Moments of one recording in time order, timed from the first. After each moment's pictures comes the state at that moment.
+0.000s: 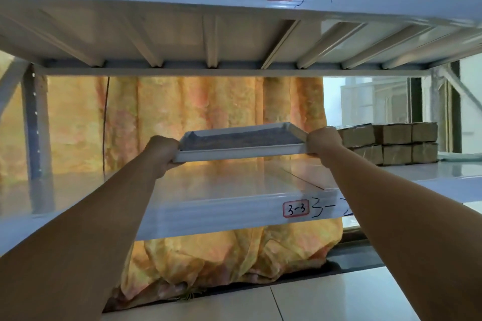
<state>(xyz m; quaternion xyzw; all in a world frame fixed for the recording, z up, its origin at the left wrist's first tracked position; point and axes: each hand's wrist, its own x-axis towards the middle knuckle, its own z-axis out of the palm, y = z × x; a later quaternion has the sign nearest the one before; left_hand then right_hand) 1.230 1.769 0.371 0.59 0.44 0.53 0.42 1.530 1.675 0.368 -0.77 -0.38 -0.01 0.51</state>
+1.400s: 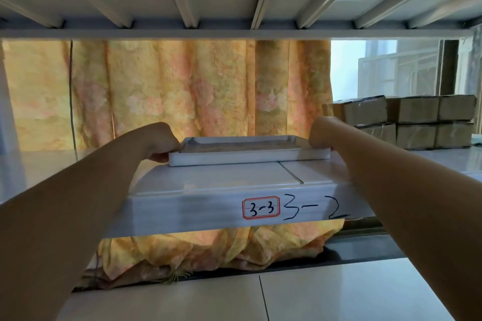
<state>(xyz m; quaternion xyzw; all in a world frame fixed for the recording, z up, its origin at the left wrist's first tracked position) 1.305 1.803 0.355 0.75 0.58 0.26 0.18 1.583 1.691 0.364 -0.87 -0.47 -0.11 -0.06</state>
